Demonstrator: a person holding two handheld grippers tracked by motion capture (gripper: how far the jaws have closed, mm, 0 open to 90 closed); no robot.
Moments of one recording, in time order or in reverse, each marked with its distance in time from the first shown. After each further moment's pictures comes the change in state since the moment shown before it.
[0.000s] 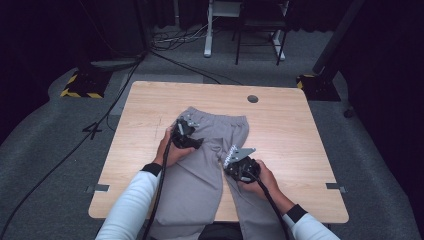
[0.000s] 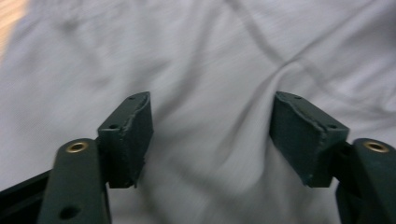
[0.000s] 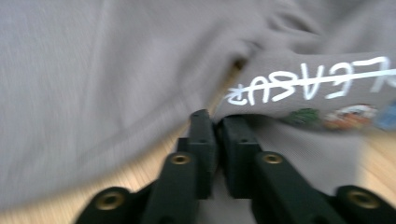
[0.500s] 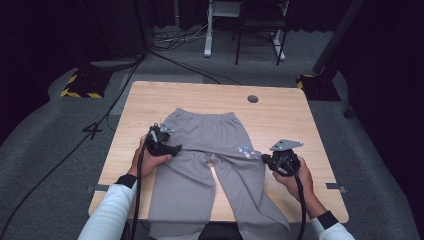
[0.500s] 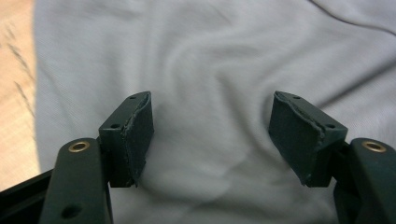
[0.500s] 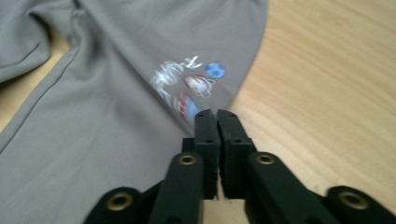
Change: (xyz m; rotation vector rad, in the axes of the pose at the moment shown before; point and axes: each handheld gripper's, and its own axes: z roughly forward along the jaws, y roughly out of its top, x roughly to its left) left arm 0.019 -0.054 -0.045 0.017 -0.047 -0.052; right arm -0.059 -0.043 -0.076 -0.064 -0.227 0.220
